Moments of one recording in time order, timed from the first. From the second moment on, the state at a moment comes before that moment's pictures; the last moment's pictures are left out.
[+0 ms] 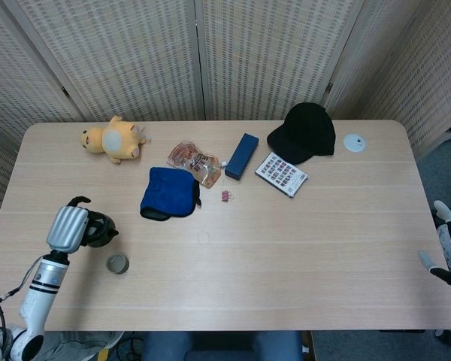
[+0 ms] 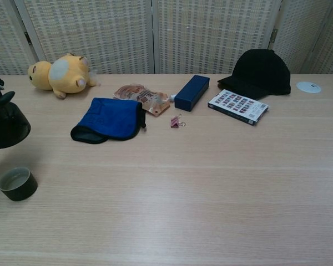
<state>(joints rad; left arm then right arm) -0.44 -1.44 -0.13 -1.27 1.47 1.30 -0.14 0.00 -1.00 0.13 -1.77 -1.46 1.61 -0.11</state>
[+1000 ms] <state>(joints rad) -0.52 -1.59 -0.19 -1.01 1.34 1.12 -0.33 0.00 -1.01 0.13 -1.74 -1.43 1.59 -0.10</state>
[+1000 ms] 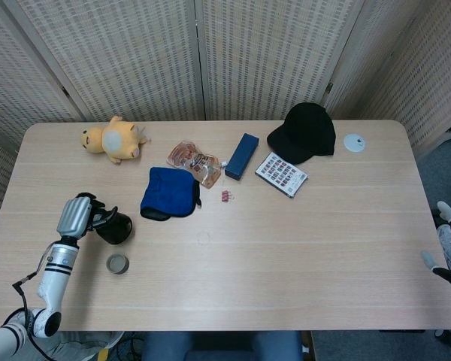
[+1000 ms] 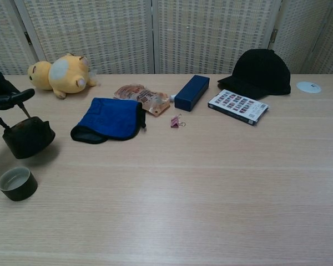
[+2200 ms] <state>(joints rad) -0.54 -1.65 -0.11 -0.83 1.43 1.14 -0.23 -0.01 -1.02 0.13 -1.72 -1.42 1.60 -0.08</state>
